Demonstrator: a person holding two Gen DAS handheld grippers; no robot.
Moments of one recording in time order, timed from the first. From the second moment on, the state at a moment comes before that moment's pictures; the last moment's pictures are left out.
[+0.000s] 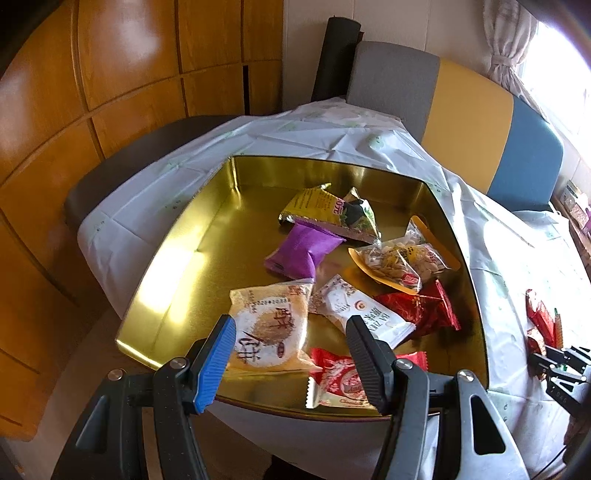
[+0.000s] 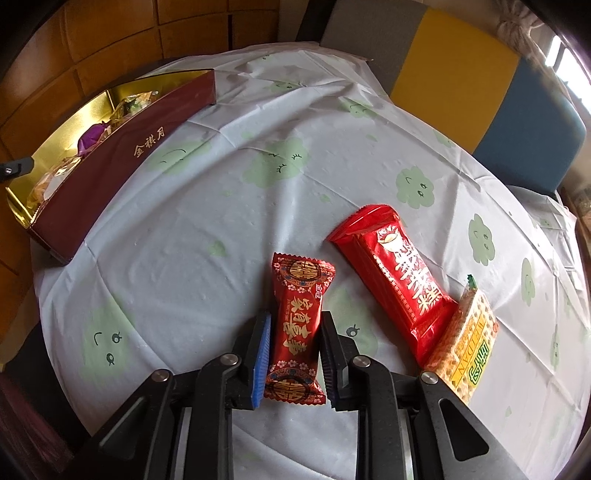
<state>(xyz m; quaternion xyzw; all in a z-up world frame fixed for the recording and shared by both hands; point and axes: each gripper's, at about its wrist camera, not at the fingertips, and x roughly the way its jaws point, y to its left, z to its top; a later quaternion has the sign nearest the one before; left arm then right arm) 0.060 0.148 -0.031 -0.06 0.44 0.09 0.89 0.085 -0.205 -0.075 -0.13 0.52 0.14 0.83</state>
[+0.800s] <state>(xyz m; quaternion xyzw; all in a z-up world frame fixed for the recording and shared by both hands) 0.047 0.184 -0.026 -0.08 0.42 0.13 0.89 0.039 -0.149 -0.047 -0.01 0.49 0.14 0.86</state>
